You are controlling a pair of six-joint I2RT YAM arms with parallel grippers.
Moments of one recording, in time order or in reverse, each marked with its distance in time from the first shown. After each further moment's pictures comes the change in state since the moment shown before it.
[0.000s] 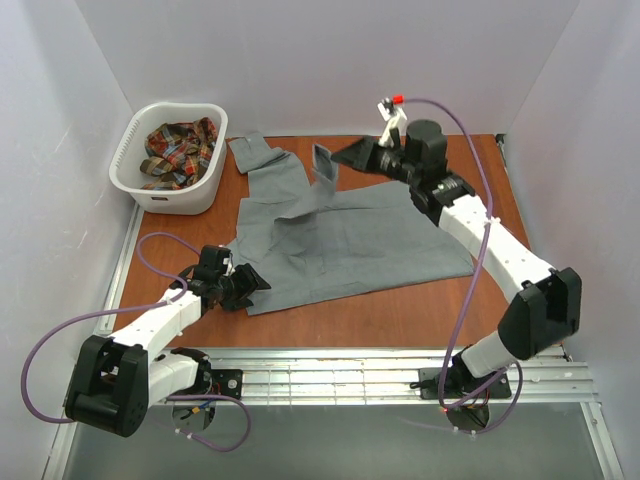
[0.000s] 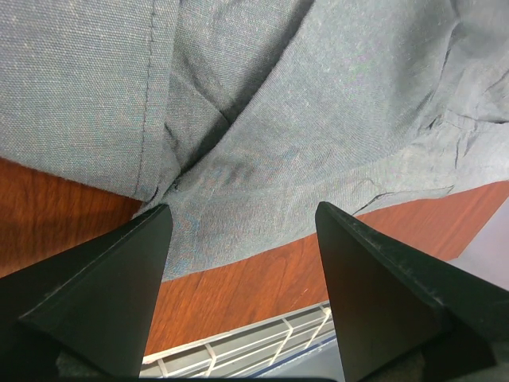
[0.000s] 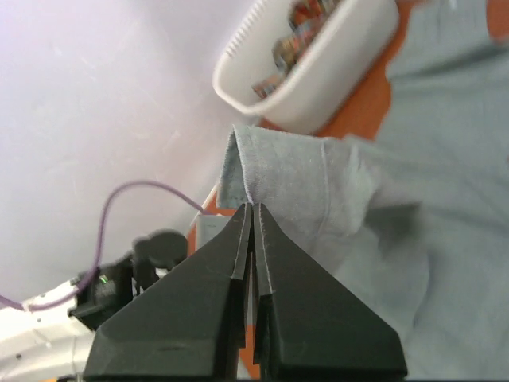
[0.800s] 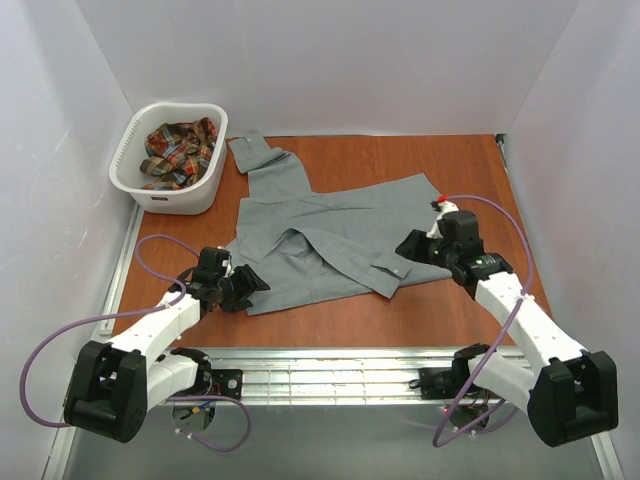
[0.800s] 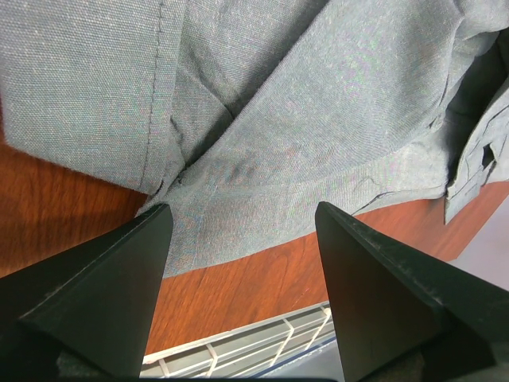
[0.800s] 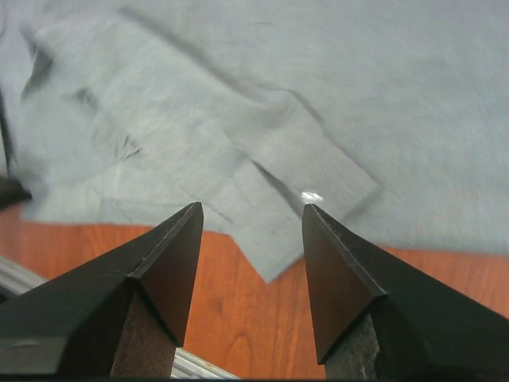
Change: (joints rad) left arm 0.000 -0.030 -0.017 0.000 -0.005 -0.006; right arm -0.216 -0.507 -0.792 -0.312 0.271 -0.218
